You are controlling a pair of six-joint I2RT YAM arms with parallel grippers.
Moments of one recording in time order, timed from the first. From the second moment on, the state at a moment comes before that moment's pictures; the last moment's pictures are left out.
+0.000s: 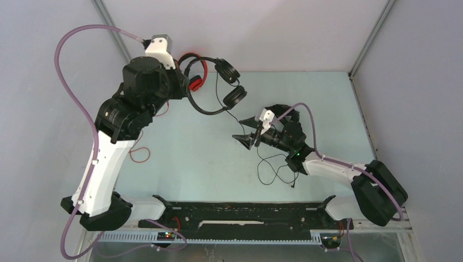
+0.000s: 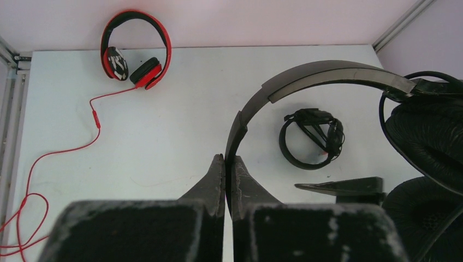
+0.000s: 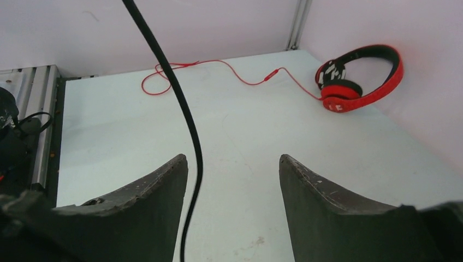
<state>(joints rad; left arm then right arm) -0.58 1.28 1.93 -0.96 -0.31 -0.29 0.72 1.33 0.63 0.81 -0.46 -0.04</state>
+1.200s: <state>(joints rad) -0.28 1.27 1.81 -0.89 0.39 -0.35 0.53 1.47 0.52 0.86 -0.34 0.17</state>
